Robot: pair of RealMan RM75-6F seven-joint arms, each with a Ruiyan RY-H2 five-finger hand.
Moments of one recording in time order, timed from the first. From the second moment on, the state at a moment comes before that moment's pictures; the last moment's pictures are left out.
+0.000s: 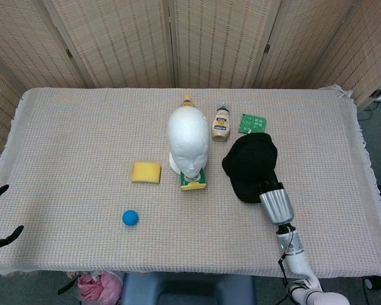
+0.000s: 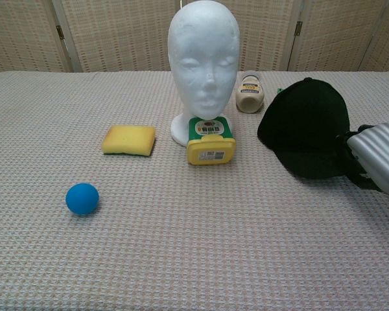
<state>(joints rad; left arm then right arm) -0.07 -1.01 -0.05 -1.58 1.55 1.56 -0.25 0.40 -2.14 0.09 -0.25 -1.59 1.53 -0.20</state>
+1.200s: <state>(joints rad) -0.06 -1.01 -0.05 -1.58 1.56 1.58 -0.28 0.61 -1.78 0.19 -0.96 -1.67 1.96 -0.85</state>
